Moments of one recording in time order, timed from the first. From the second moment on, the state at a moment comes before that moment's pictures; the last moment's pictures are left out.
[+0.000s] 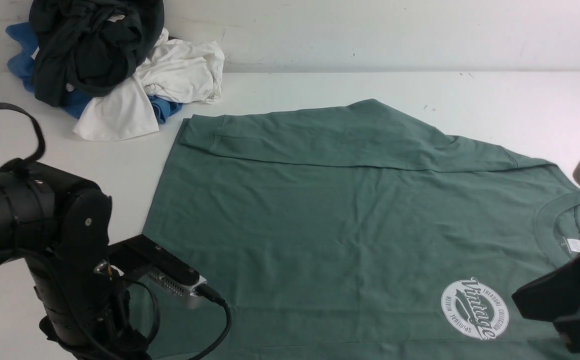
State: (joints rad) right arm 0.32 1.00 -0.88 0.37 1.14 -0.40; left arm -0.35 1.59 -0.82 0.00 0.99 0.22
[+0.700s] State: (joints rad) right arm 0.32 1.00 -0.88 0.37 1.12 -0.40; left arm -0.35 1.68 -0.83 -0.06 0.95 0.22
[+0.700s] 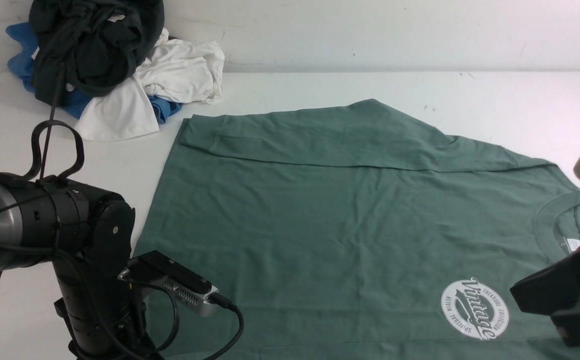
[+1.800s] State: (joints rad) right arm 0.32 1.30 -0.89 0.10 1.00 -0.19; left arm -0.35 1.82 -1.77 0.08 1.23 0.25
